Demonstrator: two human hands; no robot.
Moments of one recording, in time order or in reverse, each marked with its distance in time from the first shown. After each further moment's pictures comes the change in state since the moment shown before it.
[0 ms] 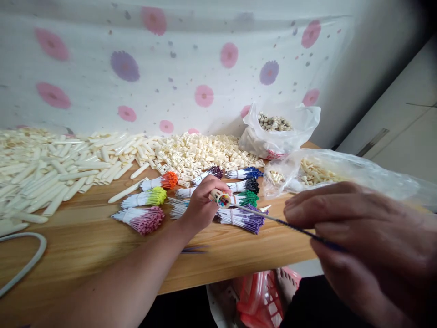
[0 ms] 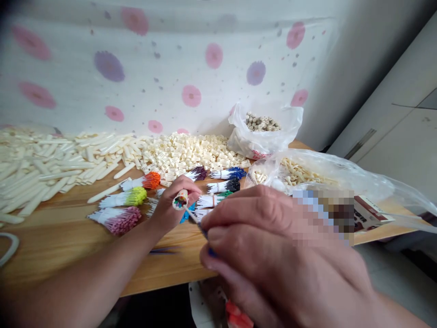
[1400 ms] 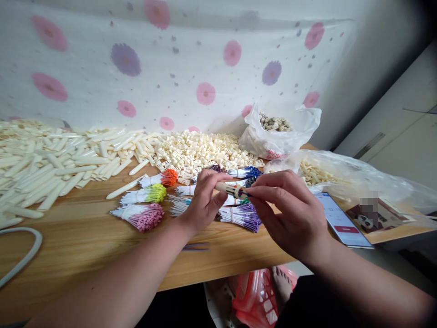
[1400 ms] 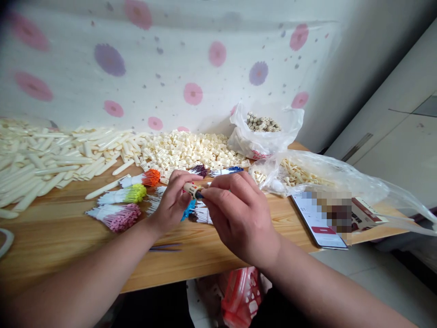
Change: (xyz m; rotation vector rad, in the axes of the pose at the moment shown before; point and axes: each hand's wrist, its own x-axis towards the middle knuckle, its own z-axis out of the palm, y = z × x) left_hand -0.004 0.005 -0.005 0.139 -0.036 0.007; right_hand 0.007 0.022 0.068 -0.040 0.152 -0.001
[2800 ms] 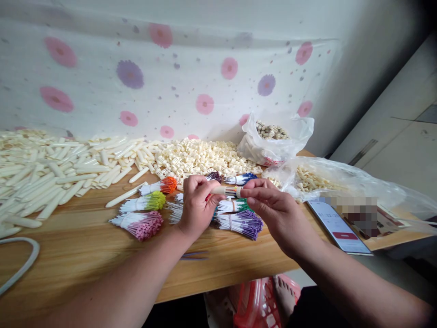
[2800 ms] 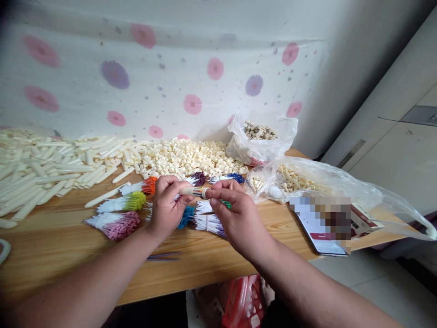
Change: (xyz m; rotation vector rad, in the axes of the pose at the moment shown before) left_hand -0.001 -0.010 0.003 0.366 0.298 0.038; right_hand 0.000 0.007 0.012 0.645 -0.172 0.790
